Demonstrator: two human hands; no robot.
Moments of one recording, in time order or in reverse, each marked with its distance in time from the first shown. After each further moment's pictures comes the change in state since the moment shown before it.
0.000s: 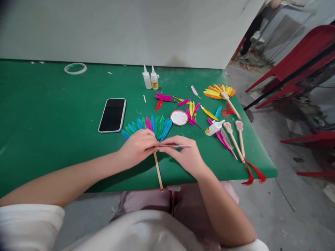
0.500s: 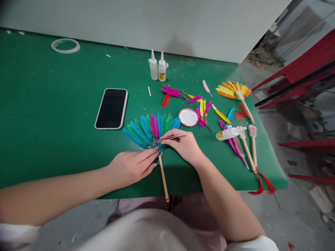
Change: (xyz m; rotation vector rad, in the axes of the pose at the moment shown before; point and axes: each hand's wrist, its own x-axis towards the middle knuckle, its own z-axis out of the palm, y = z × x) left_hand -0.056 0.003 0.010 0.375 -0.003 0.024; right_hand 0.051 0.036 0.032 0.081 -0.157 0.161
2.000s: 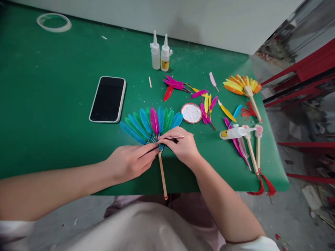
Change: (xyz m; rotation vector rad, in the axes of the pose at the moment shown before) left_hand 0.004 0.000 0.005 -0.078 -0.021 -0.087; right_hand -0.001 0.013 0.005 -0.304 0.075 -0.273
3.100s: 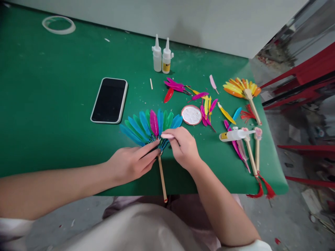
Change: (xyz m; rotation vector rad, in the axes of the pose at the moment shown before) left_hand -0.003 0.003 0.000 0.033 -0.084 -0.024; right_hand -0.006 -0.006 -0.005 -0.243 0.047 -0.120
